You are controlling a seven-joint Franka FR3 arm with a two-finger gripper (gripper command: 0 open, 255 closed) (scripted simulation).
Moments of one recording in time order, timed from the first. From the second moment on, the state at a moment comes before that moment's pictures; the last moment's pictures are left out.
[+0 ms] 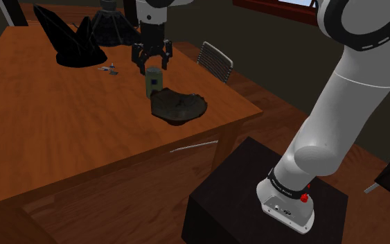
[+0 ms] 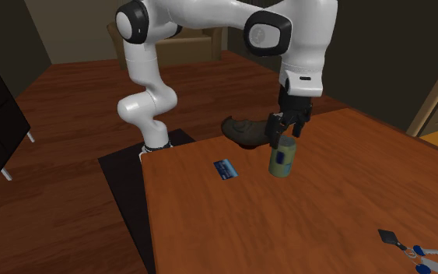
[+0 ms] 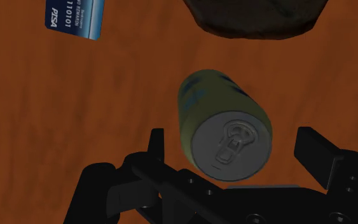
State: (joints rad) arm 0.08 0.08 0.22 -1.72 -0.02 1.79 0.35
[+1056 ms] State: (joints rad) arm 0.08 0.08 0.22 -1.77 -0.02 1.85 0.35
